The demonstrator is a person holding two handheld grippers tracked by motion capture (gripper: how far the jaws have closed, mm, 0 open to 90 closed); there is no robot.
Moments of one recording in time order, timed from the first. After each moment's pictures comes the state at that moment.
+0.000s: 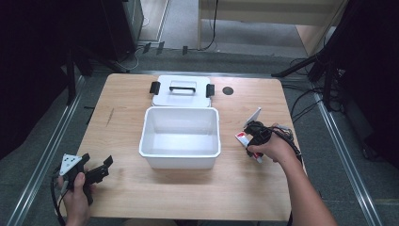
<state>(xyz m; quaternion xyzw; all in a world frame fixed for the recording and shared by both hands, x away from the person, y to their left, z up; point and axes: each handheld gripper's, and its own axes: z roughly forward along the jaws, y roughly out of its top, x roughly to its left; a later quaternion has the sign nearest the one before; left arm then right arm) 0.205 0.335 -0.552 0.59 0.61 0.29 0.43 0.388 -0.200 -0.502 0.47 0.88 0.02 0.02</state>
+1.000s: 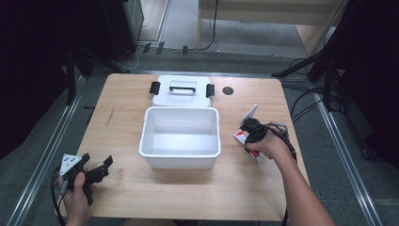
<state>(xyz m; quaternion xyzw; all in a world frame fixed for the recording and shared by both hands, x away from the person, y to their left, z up) 0.205 0.335 -0.552 0.59 0.61 0.29 0.43 0.394 -0.188 -0.494 0.47 0.88 0.02 0.02</state>
